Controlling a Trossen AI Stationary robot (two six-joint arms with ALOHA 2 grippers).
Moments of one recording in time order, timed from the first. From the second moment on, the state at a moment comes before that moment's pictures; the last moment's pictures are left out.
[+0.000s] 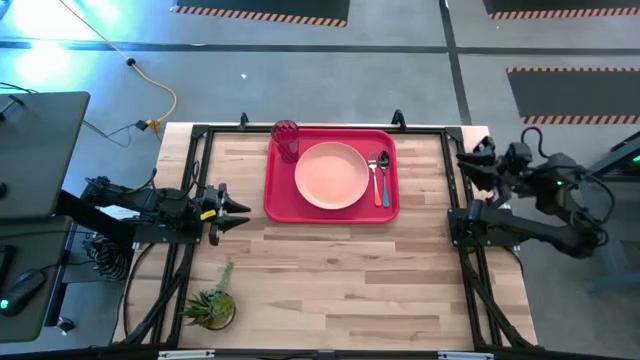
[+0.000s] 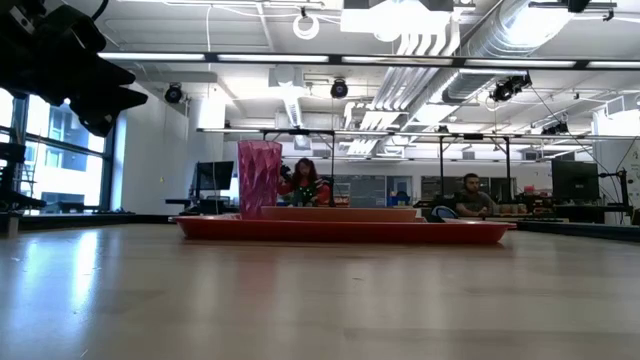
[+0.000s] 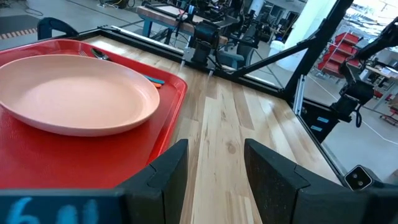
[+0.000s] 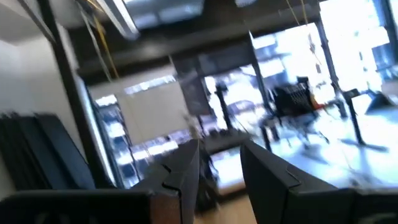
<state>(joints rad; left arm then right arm) -0.26 0.02 0.09 -0.22 -0.28 -0.36 -0.35 0.14 0.67 -0.22 -0.17 0.33</state>
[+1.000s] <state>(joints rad) -0.26 0.02 0.09 -0.22 -0.28 -0.28 -0.35 0.00 0.04 0.07 -0.19 0.38</state>
